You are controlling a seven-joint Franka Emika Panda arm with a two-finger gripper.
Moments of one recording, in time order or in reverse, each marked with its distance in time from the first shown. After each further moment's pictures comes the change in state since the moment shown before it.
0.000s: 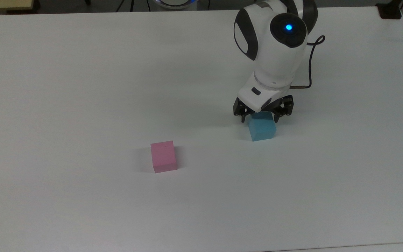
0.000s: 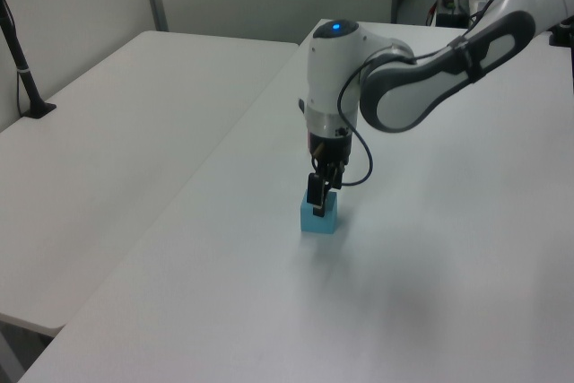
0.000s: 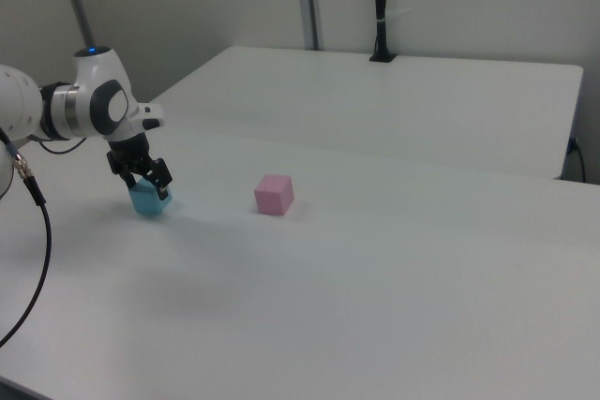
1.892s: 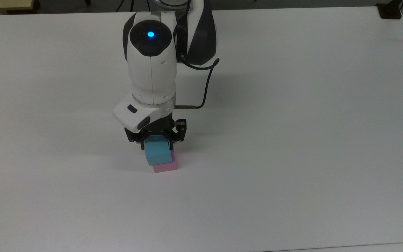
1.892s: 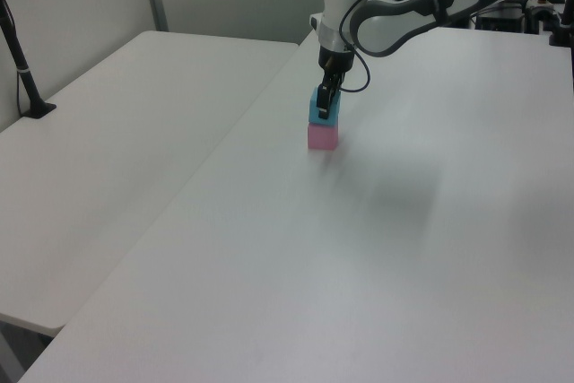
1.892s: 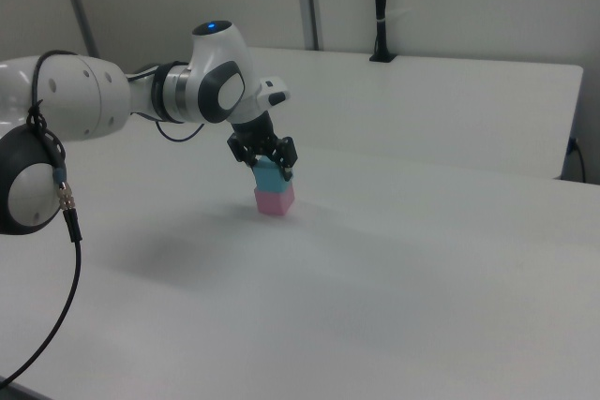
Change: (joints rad) arm -0.358 0.026 -0.022 0.127 -0.061 0.022 -0.400
